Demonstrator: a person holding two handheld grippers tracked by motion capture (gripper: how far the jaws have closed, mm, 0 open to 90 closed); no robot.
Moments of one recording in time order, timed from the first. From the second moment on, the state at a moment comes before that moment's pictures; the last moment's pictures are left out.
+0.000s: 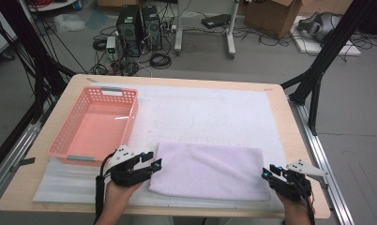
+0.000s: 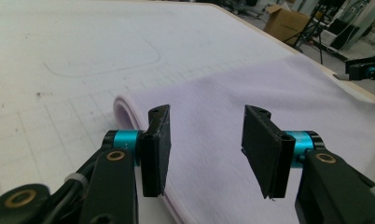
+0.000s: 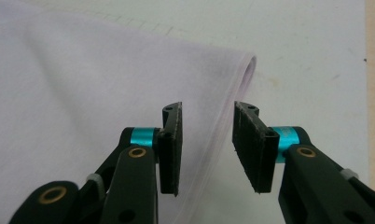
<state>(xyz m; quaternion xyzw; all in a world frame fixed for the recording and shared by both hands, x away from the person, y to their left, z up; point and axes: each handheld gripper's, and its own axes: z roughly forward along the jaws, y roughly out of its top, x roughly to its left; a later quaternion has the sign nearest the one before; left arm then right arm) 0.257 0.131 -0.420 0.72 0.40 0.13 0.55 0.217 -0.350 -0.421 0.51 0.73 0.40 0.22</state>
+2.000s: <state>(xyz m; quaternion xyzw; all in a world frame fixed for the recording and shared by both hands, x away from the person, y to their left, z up) 0.342 0.106 -0.433 0.71 0.47 0.16 0.50 0.329 -0.345 -0.422 0.52 0.71 0.41 0.25</state>
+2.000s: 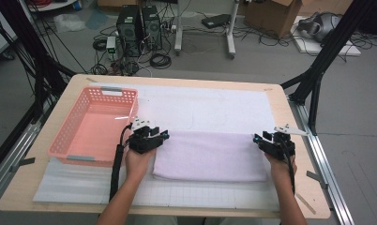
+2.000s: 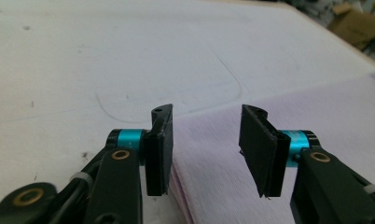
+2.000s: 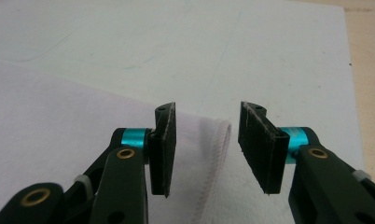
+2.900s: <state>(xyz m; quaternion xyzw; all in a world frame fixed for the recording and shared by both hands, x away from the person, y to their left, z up) 0.265 0.126 -0.443 0.74 0.40 0.12 0.53 0.233 -0.348 -0.431 0.46 0.76 0.41 0.21</state>
